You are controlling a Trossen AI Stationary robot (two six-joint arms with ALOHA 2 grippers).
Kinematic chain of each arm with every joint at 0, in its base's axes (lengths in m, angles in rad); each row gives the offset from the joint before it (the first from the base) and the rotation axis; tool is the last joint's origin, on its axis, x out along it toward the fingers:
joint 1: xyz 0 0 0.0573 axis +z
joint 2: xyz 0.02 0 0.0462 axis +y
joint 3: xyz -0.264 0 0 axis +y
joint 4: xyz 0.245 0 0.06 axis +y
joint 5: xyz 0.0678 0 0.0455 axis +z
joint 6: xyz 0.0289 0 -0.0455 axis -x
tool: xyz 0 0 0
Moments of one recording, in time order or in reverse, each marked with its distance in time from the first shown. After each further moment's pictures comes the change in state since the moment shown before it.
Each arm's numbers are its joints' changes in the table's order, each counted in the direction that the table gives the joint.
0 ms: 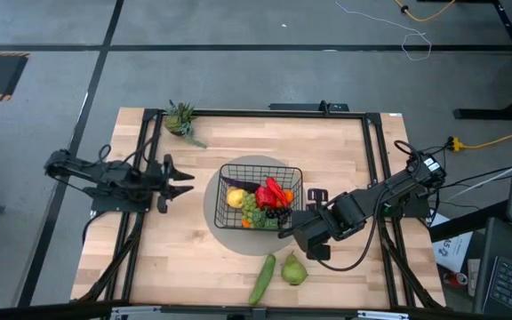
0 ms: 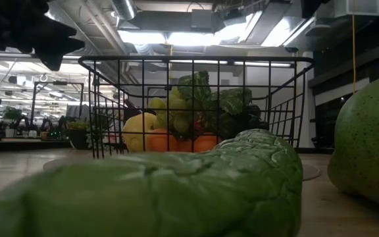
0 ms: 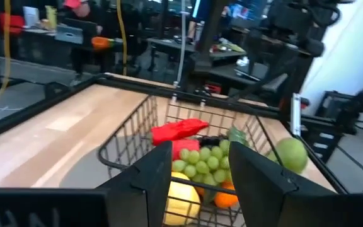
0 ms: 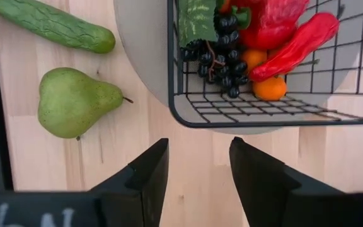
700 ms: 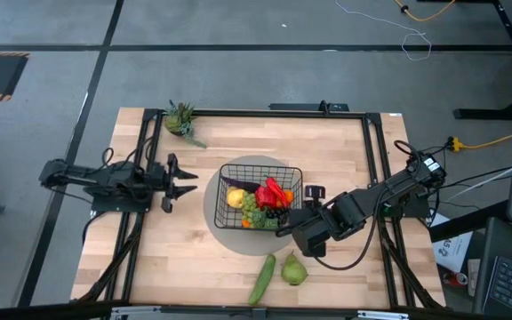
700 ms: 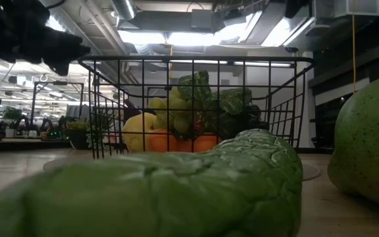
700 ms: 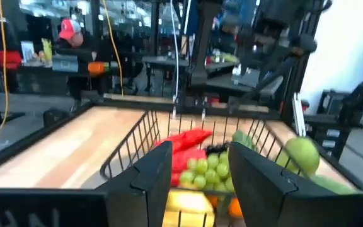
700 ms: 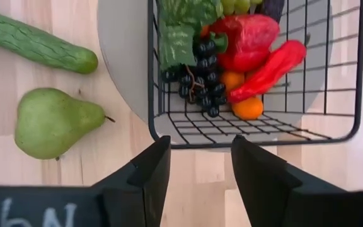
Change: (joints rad) left arm 0.149 -0.005 0.115 -0.185 -0.172 -0.112; right arm 0.000 0.000 0.000 -0.032 -0.110 0.028
